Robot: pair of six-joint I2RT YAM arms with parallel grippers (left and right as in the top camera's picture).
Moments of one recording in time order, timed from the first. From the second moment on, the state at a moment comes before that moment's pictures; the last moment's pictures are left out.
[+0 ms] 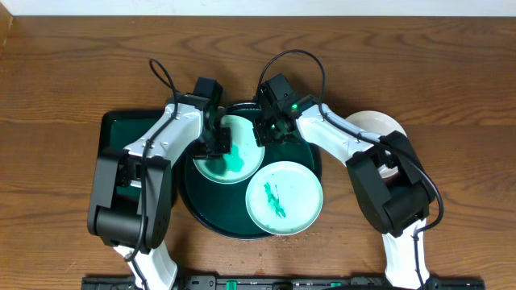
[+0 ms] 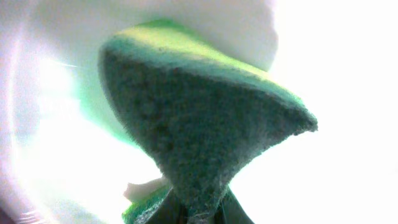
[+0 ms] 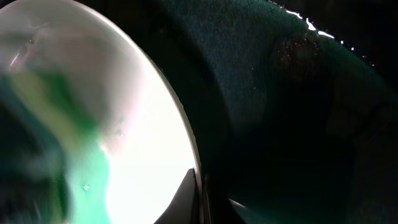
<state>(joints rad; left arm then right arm) -0.23 1.90 1.21 -0.87 0.22 -0.20 0.59 2.15 1.48 -0.50 -0.30 0.33</state>
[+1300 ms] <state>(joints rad) -0.23 1.90 1.22 -0.90 0.10 -0.28 0.59 2.15 1.49 -0.50 -0.31 0.33</state>
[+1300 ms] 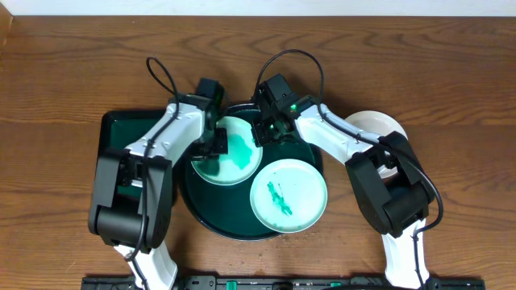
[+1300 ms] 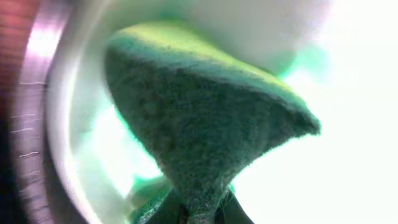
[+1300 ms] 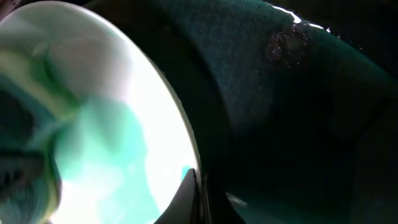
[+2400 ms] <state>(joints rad) 0.18 1.71 1.46 -1.04 0.18 -0.22 0.60 2.15 1.50 -0.60 -0.33 0.42</state>
